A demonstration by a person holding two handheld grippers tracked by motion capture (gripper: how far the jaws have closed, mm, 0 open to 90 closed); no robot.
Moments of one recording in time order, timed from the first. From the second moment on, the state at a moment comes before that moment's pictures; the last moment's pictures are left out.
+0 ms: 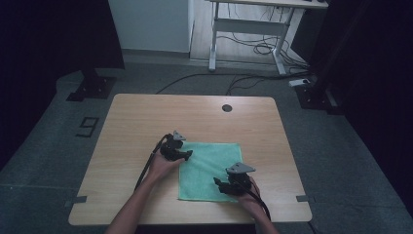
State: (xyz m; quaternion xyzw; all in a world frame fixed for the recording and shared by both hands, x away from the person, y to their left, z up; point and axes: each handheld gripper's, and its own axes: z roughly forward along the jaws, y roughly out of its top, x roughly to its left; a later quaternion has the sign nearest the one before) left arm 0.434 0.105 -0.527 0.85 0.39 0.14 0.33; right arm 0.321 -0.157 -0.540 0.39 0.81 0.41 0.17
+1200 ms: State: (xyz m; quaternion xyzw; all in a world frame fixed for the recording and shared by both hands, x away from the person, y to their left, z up) left arm 0.439 0.098 -0.538 0.85 0.40 0.14 0.32; right arm 0.299 -0.052 -0.549 0.30 0.86 0.38 0.13
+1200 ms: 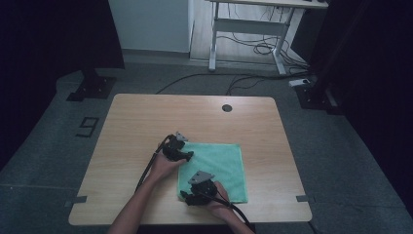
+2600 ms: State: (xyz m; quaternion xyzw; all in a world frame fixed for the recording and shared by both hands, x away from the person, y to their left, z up) left arm 0.437 0.099 -0.539 0.85 0.40 0.15 0.32; right arm 0.409 -0.166 -0.543 0.44 0.80 0.36 0.18
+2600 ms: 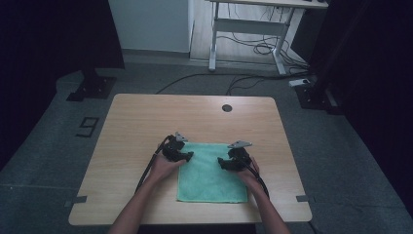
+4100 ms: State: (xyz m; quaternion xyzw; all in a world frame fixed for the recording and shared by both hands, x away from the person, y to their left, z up) left arm 0.435 0.099 -0.539 0.84 0.40 0.15 0.32; right arm 0.310 -0.165 -0.551 0.43 0.81 0.37 0.18
